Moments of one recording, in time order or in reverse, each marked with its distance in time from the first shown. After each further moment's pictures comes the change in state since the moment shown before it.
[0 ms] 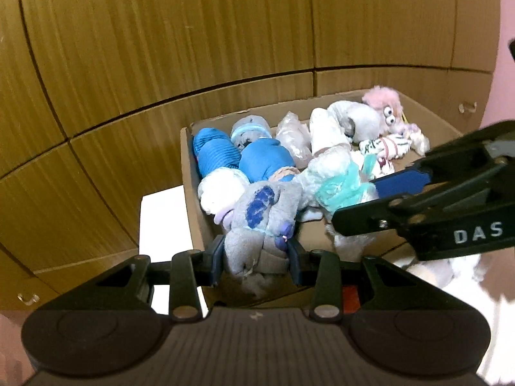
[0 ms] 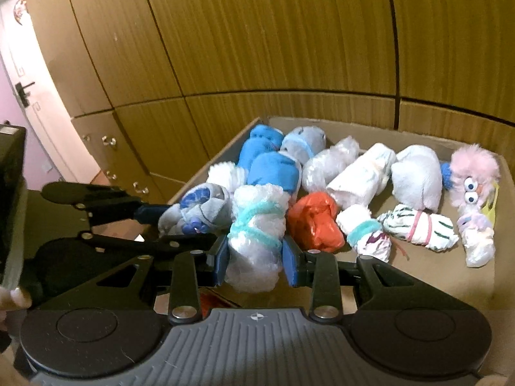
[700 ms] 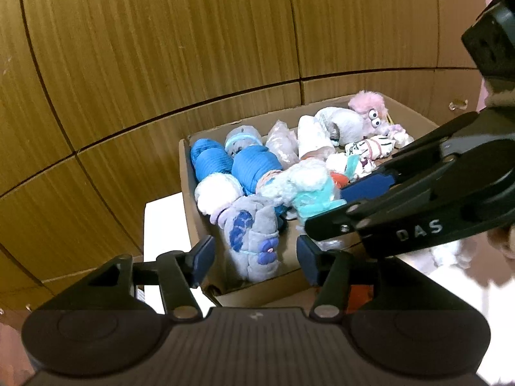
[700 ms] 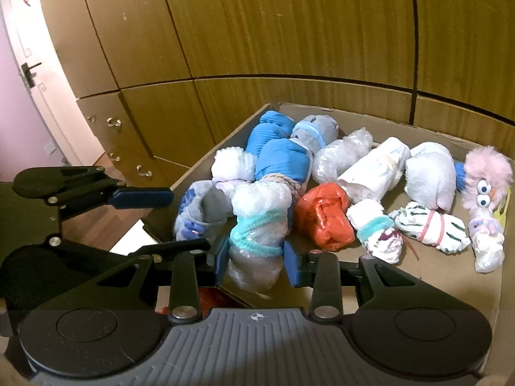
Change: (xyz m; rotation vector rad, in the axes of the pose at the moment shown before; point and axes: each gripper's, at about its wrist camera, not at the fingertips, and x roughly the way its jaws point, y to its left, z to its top) left arm -0.022 -0.008 -0.006 0.018 -0.038 0.006; right arm 0.007 0.008 0.002 -0.054 0.045 0.016
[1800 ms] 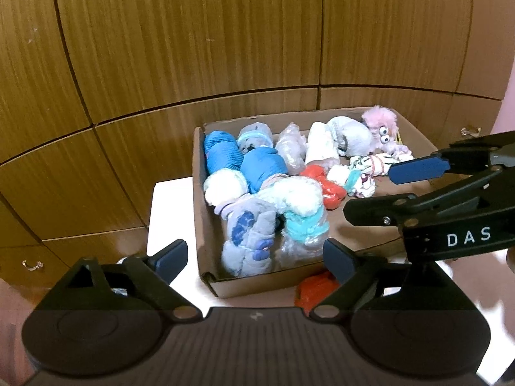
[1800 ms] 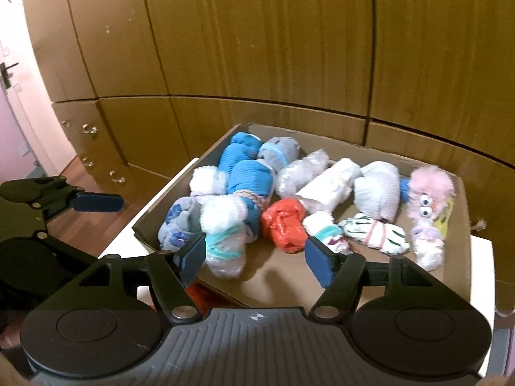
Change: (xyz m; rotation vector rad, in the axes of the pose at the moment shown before) left arm -0.019 0.000 0.017 -0.150 0.076 0.025; right arm -0.048 0.006 0.008 0.005 -0.021 -0.144
